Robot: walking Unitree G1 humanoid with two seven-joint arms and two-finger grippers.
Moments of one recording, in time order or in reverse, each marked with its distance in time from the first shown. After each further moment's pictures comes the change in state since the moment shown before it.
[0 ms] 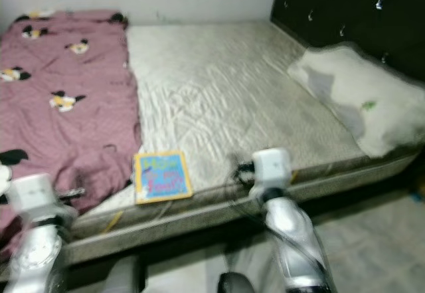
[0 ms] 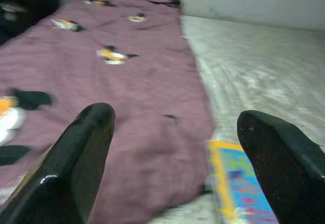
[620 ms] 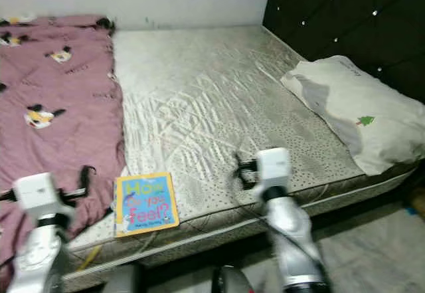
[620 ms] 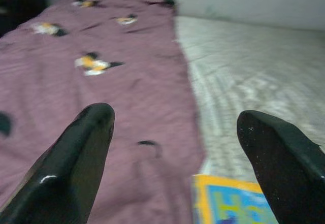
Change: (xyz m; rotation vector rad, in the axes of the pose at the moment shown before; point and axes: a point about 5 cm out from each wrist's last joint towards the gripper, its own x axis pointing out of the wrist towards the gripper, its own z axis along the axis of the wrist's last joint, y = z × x) left arm 0.000 0.011 0.006 0.045 -0.022 0.036; right arm 0.009 0.018 0.008 0.015 -0.037 0.062
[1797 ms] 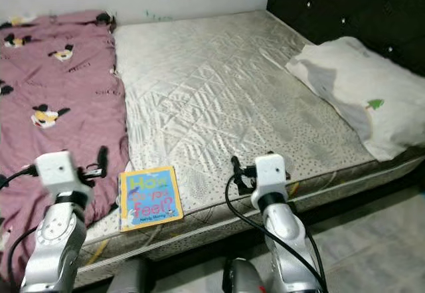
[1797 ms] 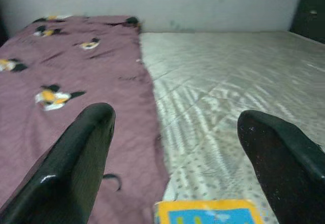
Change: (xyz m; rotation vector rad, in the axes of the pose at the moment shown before) left arm 0.023 -0.040 0.015 -0.006 -0.047 -0.146; right arm -0.012 -0.006 -0.012 -0.012 0.008 -0.071
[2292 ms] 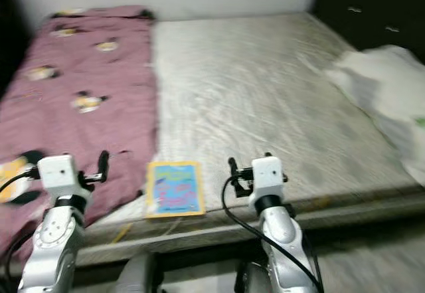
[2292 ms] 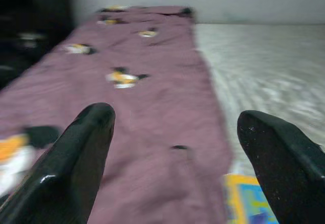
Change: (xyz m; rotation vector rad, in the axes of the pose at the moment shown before) left arm -0.005 0.011 -0.005 0.031 0.024 0.019; right arm 0.001 0.010 0.005 0.000 -0.023 0.023
